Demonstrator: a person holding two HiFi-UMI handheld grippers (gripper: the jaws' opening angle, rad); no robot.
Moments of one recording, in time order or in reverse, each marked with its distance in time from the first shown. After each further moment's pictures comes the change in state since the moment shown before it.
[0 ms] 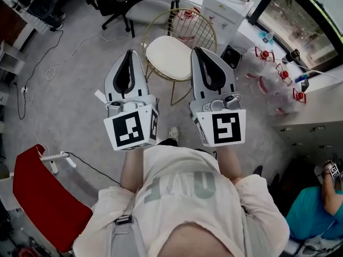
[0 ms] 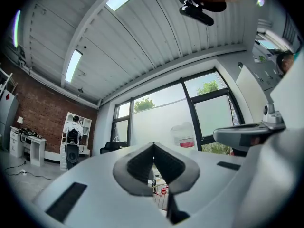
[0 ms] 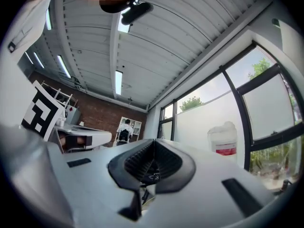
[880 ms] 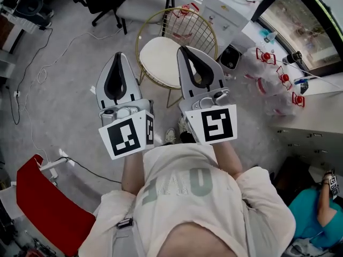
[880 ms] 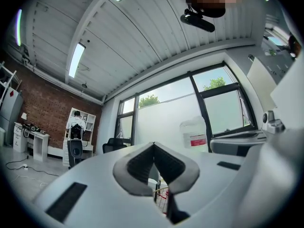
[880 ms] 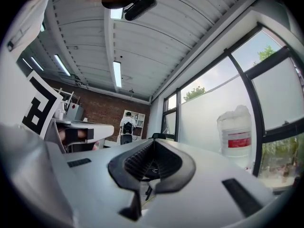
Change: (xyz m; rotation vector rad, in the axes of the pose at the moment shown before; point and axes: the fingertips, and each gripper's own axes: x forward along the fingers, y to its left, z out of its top) left arm 0.101 0.032 -0.040 -0.029 0.037 0.060; right arm 0.112 -0.019 -0.067 0.082 0.092 0.060
